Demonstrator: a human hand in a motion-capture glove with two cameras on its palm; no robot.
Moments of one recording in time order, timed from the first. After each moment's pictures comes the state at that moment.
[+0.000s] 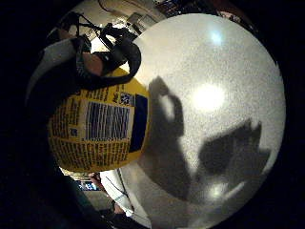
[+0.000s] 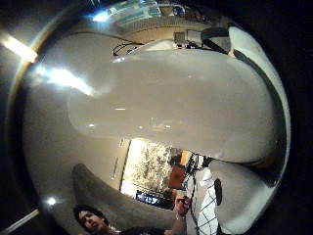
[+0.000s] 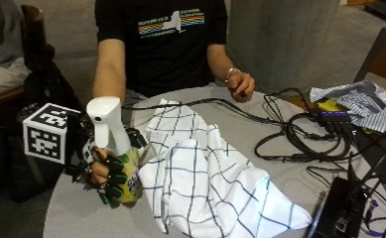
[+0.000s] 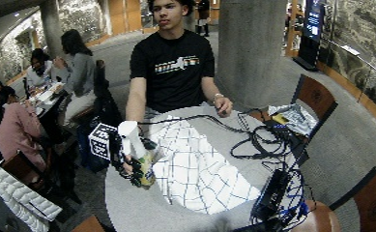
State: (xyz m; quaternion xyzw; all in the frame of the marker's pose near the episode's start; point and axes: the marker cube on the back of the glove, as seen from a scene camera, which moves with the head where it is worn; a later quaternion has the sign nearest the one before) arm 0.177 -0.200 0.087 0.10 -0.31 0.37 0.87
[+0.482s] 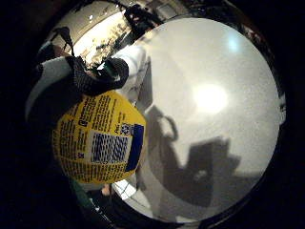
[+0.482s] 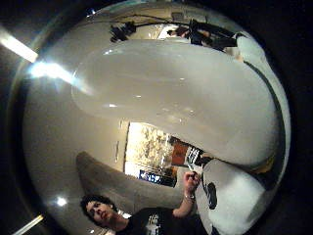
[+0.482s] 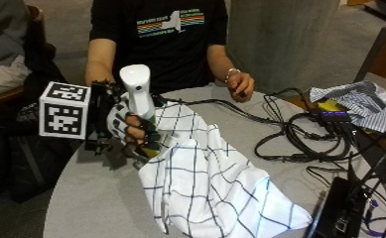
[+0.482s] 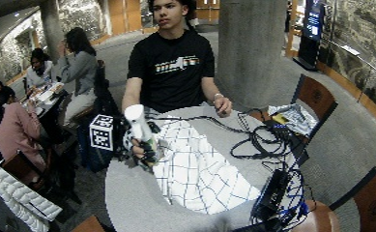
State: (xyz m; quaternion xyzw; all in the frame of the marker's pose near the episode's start) arm 0.114 -0.207 0.061 -0.02 -0.36 0.30 0.88
